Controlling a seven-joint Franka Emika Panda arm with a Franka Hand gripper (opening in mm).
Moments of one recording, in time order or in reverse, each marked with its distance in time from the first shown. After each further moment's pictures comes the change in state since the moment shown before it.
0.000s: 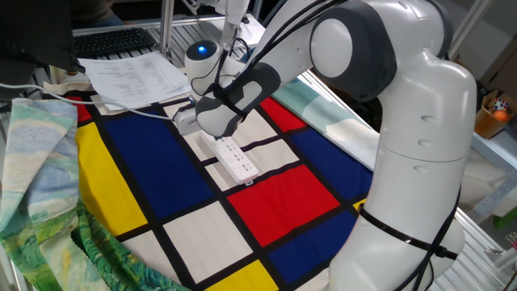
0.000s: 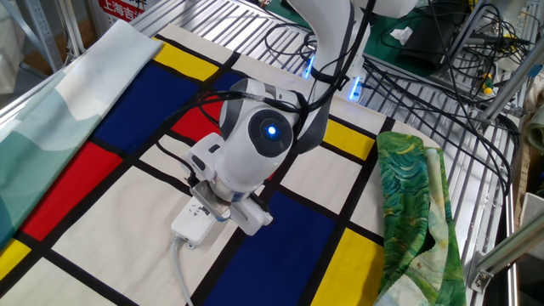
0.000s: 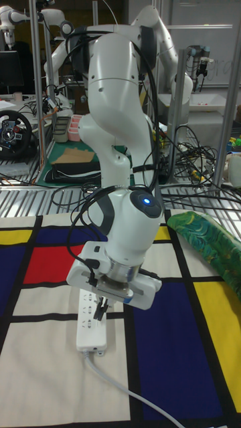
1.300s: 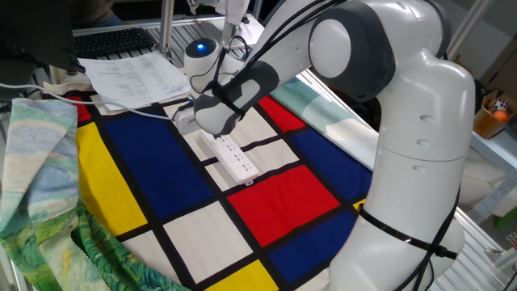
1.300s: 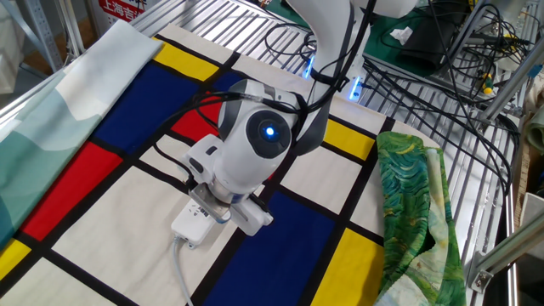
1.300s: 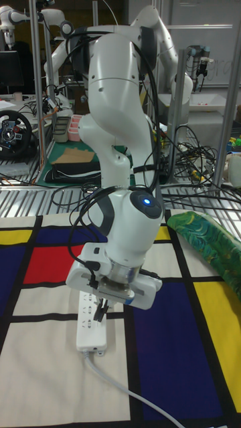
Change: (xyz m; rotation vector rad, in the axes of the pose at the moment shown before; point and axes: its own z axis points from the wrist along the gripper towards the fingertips) arm -0.005 0.000 -0.002 0.000 0.000 -0.048
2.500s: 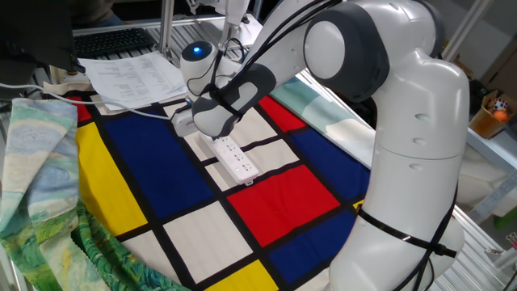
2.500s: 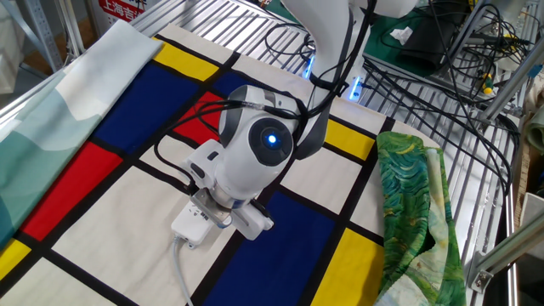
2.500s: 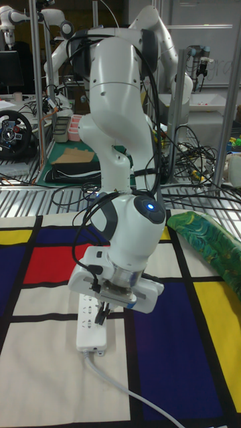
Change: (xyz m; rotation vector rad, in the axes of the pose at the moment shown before) arm -0.002 0.006 0.007 0.012 0.002 0.000
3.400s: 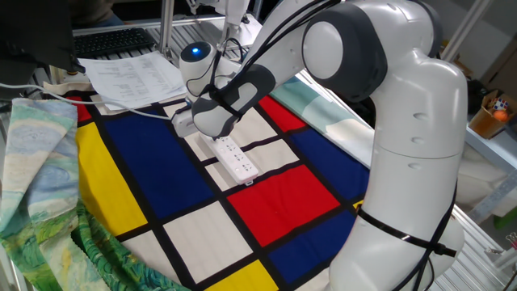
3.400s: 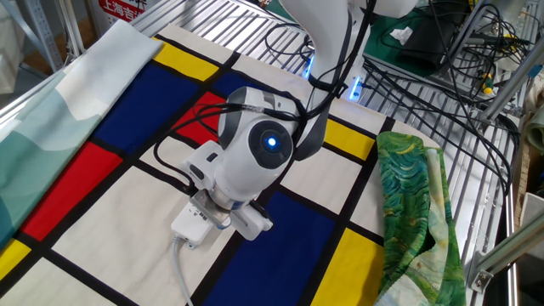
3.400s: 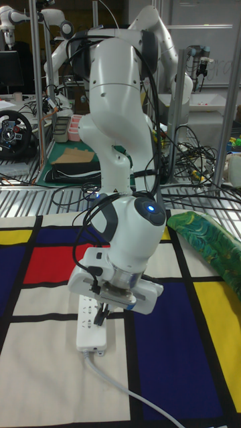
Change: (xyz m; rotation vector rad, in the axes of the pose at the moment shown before) arm 0.000 0.000 0.004 0.010 0.003 -0.007
